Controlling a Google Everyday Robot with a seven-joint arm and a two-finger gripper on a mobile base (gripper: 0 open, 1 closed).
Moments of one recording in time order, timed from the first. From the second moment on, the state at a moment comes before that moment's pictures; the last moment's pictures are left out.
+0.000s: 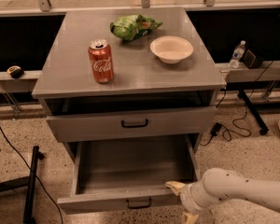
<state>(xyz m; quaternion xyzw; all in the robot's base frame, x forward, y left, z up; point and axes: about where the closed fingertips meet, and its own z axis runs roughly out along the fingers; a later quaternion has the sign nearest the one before) 0.395 -0.142 0.403 -0.79 0.56 0.12 0.20</state>
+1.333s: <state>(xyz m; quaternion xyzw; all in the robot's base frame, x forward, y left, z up) 0.398 -0.135 0.481 -0.82 0.54 0.07 0.19</state>
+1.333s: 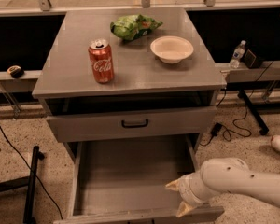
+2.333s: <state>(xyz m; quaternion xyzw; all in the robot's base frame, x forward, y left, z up) 0.443 -0.124 0.352 -0.78 0.60 0.13 0.13</state>
